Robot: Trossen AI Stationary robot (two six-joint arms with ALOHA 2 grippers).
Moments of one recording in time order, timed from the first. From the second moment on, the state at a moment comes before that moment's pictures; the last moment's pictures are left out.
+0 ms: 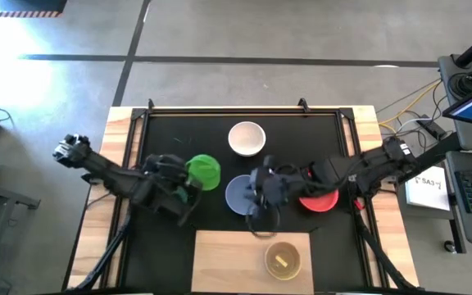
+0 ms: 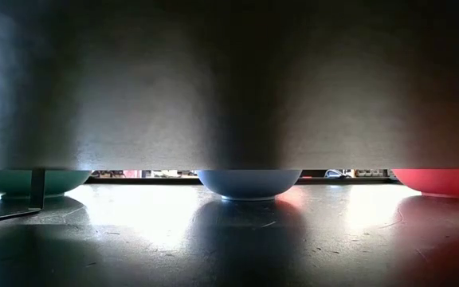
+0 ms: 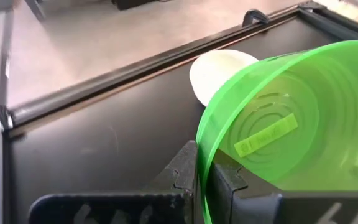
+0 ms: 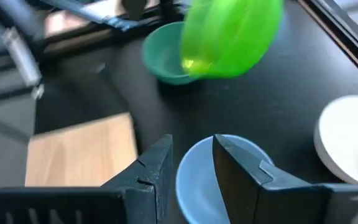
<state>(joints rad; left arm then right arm) -0.45 1.46 1.37 -1.39 -0.99 -1.47 0.30 1.67 1.75 -0.83 0.32 0.47</state>
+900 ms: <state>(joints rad) -0.27 1.73 1.71 -1.28 -1.06 -1.05 0.09 1.67 1.75 -0.91 0.34 0.41</state>
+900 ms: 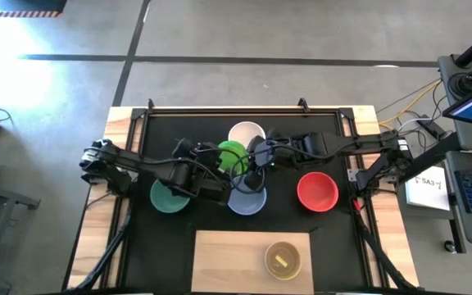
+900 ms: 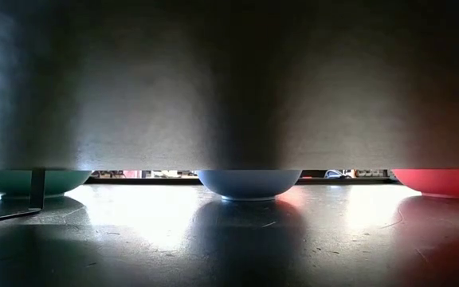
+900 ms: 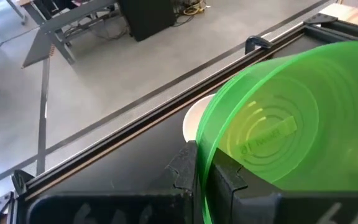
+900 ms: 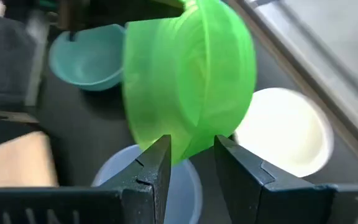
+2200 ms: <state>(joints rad) -0.27 1.75 1.74 -0.93 -0.89 -0.80 0.05 1.67 1.75 -1.03 0.51 0.21</state>
